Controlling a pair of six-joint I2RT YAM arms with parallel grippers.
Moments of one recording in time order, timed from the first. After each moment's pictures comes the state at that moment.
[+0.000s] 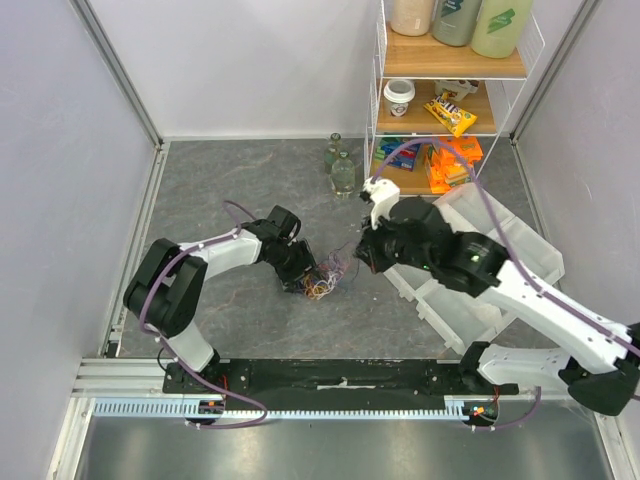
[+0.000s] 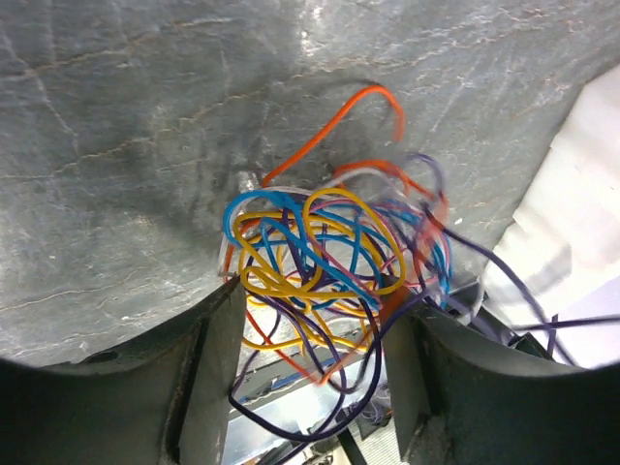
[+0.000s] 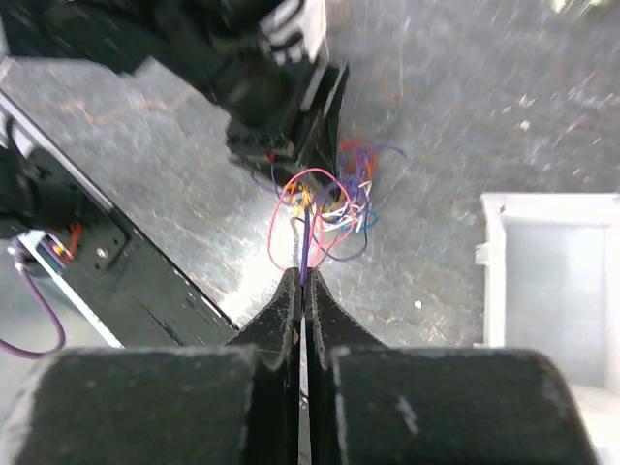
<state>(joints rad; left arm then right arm) -0.54 1.67 0.92 -0.47 0.40 -0.98 0.92 1.15 1.20 -0.67 0.03 0.33</state>
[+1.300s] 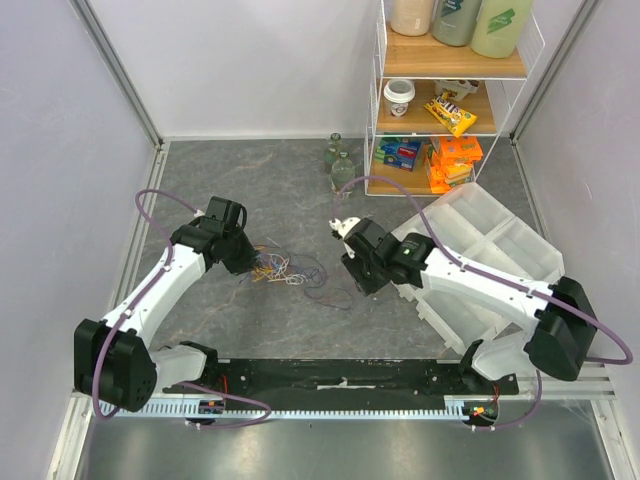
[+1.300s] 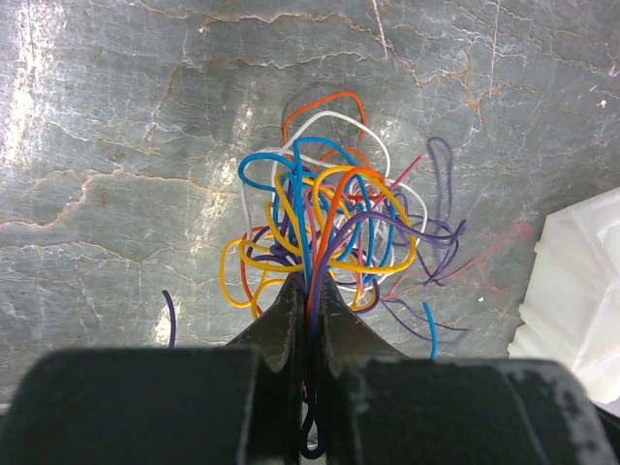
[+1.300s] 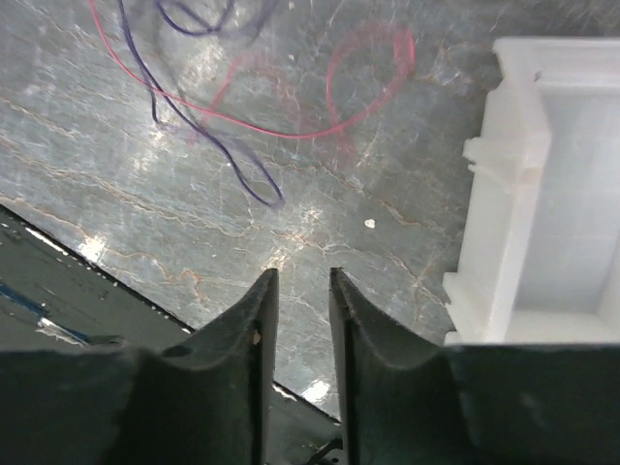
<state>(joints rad) -0.30 1.21 0.90 -0.77 0.03 -0.86 0.92 1.39 1.11 -0.76 0.10 0.26</state>
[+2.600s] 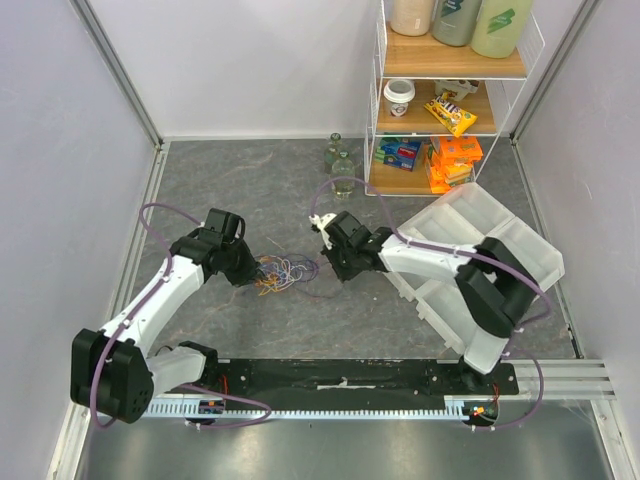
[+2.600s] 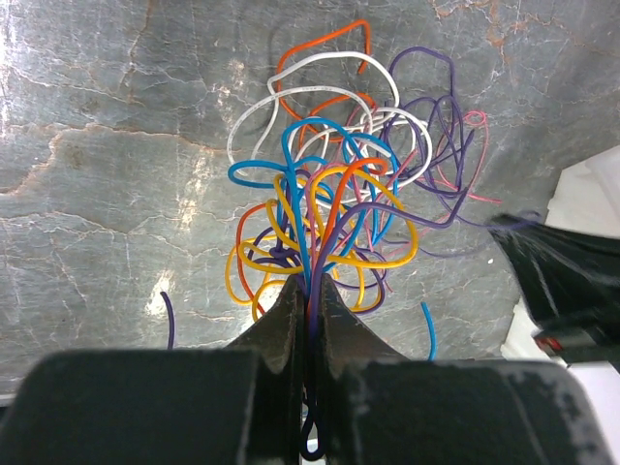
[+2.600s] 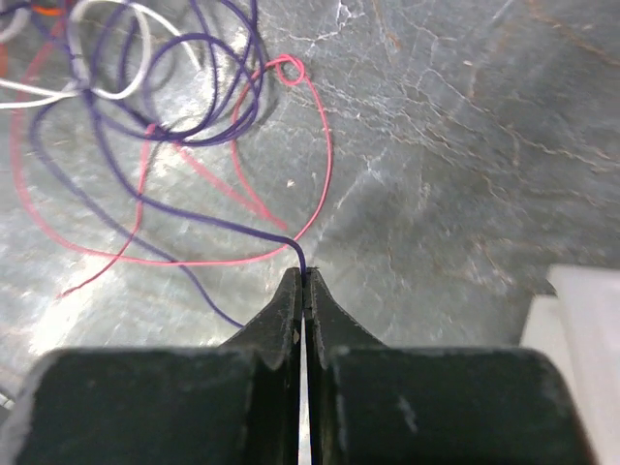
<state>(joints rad) -0.30 1.15 0.81 -0.75 0.13 -0.86 0.83 1.78 1.11 -0.36 0.00 0.16</state>
